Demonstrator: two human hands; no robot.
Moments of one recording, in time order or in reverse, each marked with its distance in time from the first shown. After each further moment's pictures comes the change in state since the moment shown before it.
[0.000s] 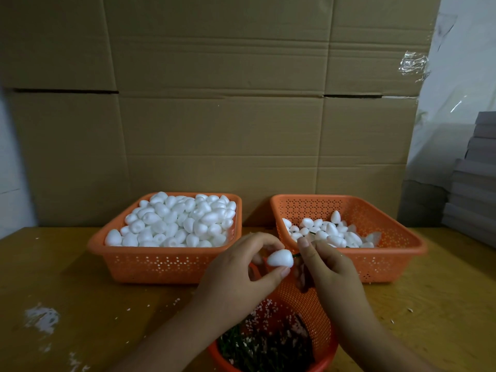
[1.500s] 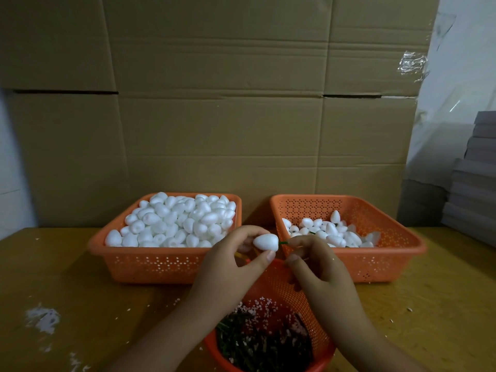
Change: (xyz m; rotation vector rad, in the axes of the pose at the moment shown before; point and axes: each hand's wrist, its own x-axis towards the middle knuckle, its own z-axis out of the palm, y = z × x) left_hand 0.005 -0.009 -0.002 -0.218 0.098 -0.131; right_hand -0.005 0.006 0.001 -0.155 -0.035 -0.093
